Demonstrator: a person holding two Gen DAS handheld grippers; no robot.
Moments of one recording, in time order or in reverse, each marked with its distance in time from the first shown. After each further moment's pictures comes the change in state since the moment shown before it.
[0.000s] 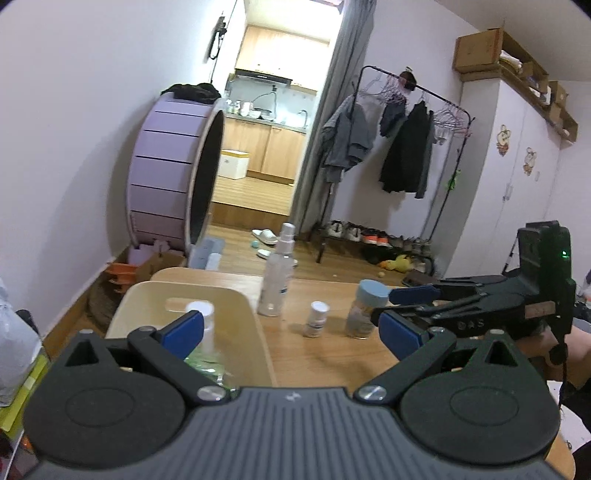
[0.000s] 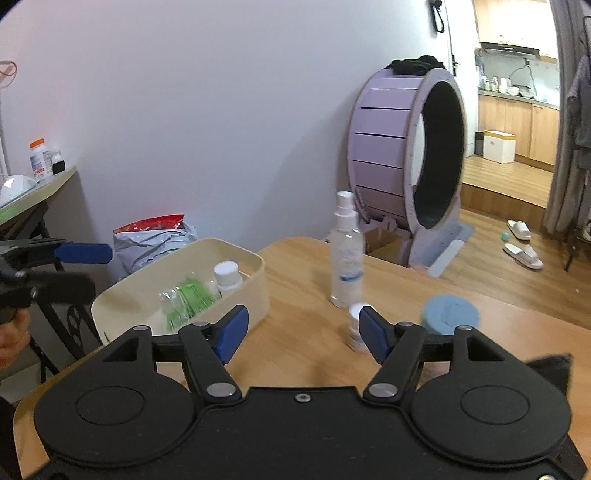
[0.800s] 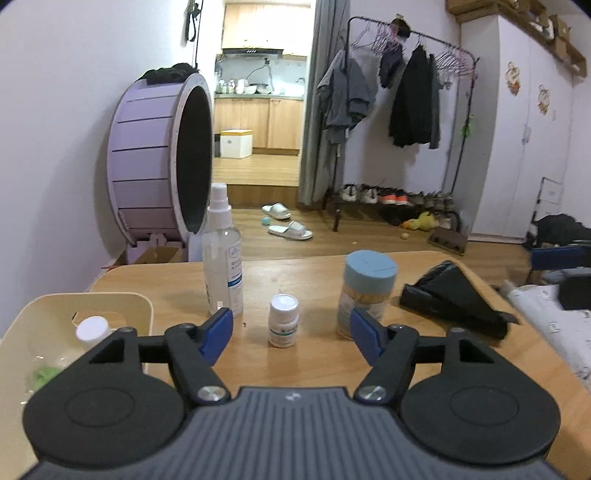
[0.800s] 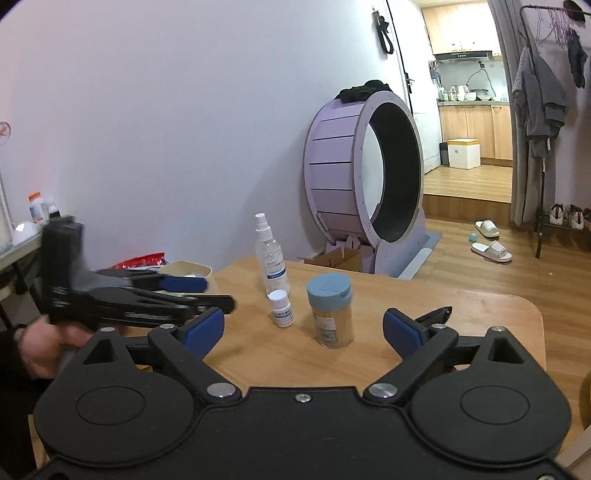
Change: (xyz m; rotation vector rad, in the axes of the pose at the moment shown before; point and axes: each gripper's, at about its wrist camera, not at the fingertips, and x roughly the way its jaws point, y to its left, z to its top) left arm 0.138 -0.067 -0.014 0.132 0.103 0.112; right arm -0.079 -0.076 -0.037 0.111 -0.120 -0.022
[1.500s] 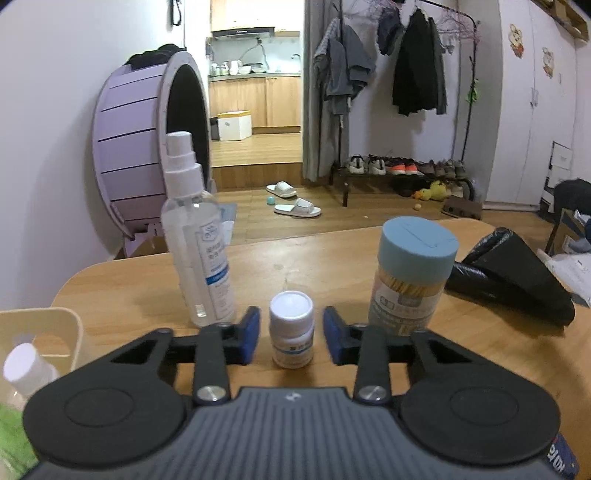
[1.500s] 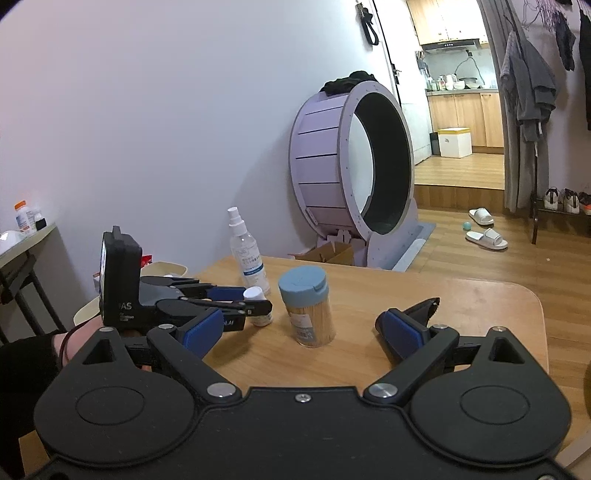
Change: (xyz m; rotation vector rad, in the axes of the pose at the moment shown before) left arm 0.078 0.000 -0.002 0.087 0.070 0.028; right arm 0.018 -0.024 -0.009 0.043 0.009 -0.022
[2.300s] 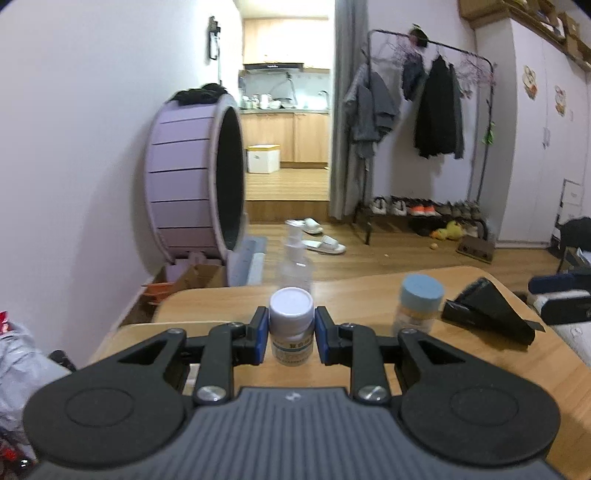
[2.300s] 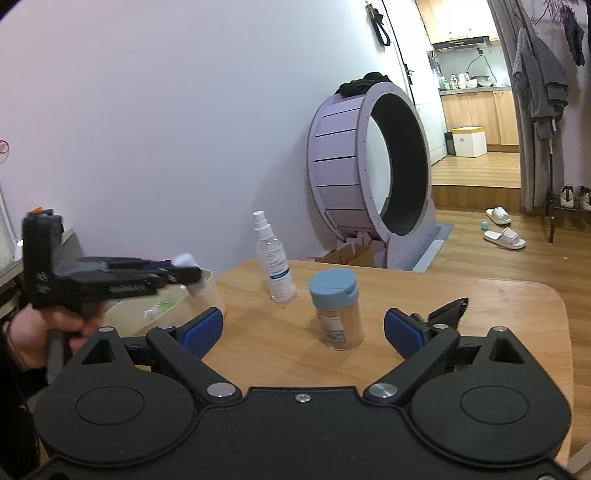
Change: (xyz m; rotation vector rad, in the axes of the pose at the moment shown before) left arm -0.137 0.055 0.011 -0.076 -0.113 0.075; right arm -0.004 0.017 0.002 0.017 -0.013 0.076
